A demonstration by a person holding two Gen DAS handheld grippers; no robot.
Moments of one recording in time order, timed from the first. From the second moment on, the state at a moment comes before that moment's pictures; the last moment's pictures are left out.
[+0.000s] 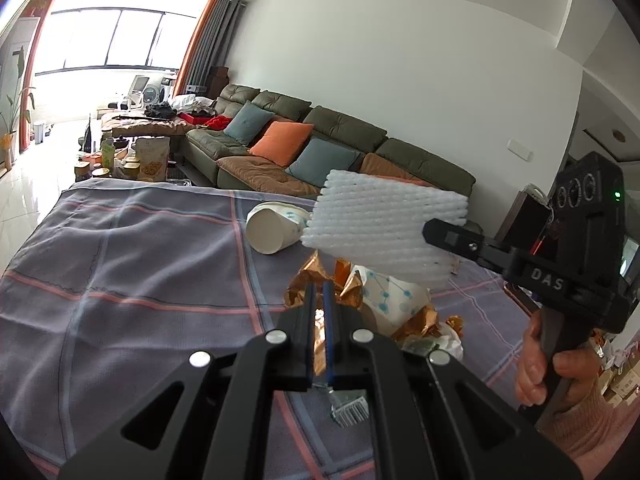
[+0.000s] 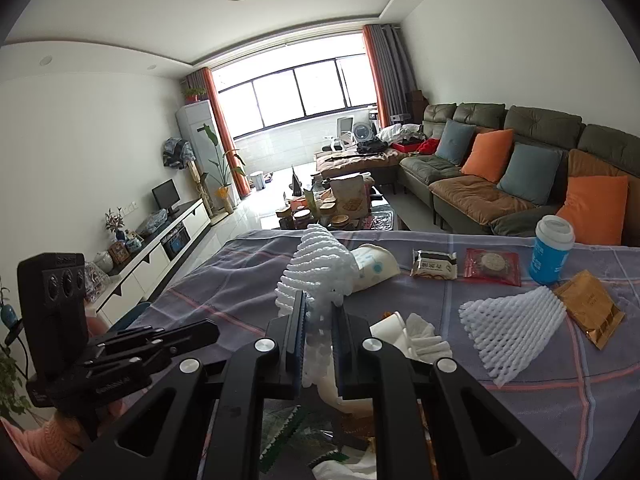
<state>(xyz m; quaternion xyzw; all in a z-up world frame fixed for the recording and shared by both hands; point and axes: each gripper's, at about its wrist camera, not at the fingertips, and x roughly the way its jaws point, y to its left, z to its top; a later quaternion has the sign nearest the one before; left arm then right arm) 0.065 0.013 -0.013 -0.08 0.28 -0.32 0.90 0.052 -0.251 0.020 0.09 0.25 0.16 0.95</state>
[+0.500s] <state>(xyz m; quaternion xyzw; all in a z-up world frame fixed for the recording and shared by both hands) 0.100 -0.041 -0.050 -0.03 0.37 -0.36 0.86 0.050 -0.269 0.009 0.11 0.26 0.14 0.95</state>
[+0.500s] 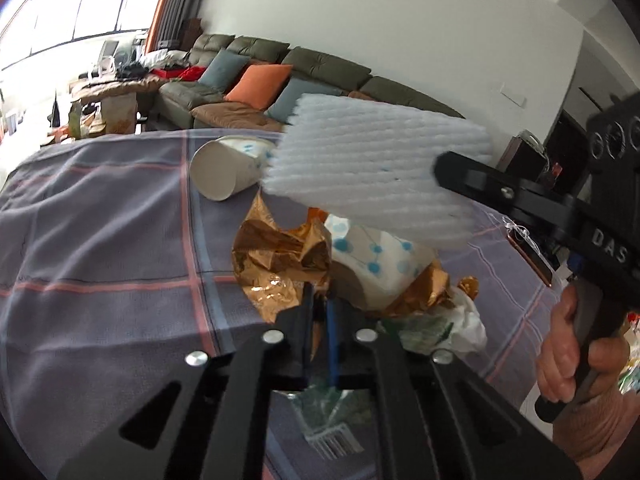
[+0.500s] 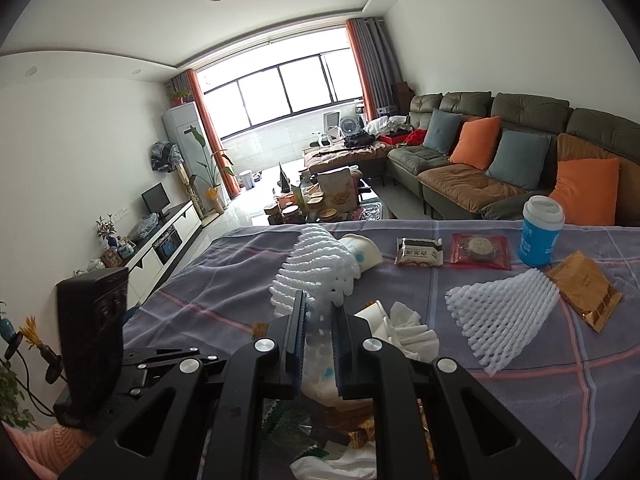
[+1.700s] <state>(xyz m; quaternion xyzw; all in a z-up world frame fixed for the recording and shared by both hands) 0.010 0.295 -0.010 -0.13 0.30 -0.01 0.94 0.110 0.041 0.010 0.03 0.34 0.43 0.83</state>
